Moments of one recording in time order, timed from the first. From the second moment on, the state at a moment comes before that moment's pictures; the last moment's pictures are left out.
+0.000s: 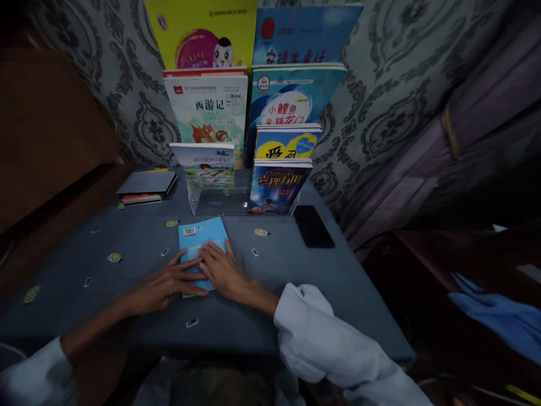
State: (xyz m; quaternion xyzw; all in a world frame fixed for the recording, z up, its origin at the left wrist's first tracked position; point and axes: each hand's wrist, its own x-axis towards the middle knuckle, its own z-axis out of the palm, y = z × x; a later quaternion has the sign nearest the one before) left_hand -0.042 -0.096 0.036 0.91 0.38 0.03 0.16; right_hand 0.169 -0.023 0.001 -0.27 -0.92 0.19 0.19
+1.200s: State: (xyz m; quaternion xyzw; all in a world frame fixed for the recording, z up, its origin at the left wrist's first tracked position) left_hand -0.061 -0.016 -0.016 0.79 0.61 0.10 -0.03; right_hand 0.186 -0.067 0.014 -0.36 -0.89 0.26 0.09
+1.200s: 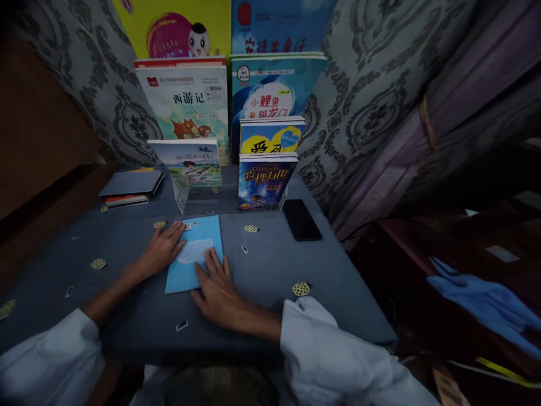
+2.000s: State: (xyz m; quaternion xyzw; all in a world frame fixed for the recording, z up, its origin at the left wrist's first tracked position) left_hand -0.023 0.020 -0.010 0.84 0.53 0.10 0.00; right_hand 0.193 -0.043 -0.006 -0.30 -0.92 0.17 0.20
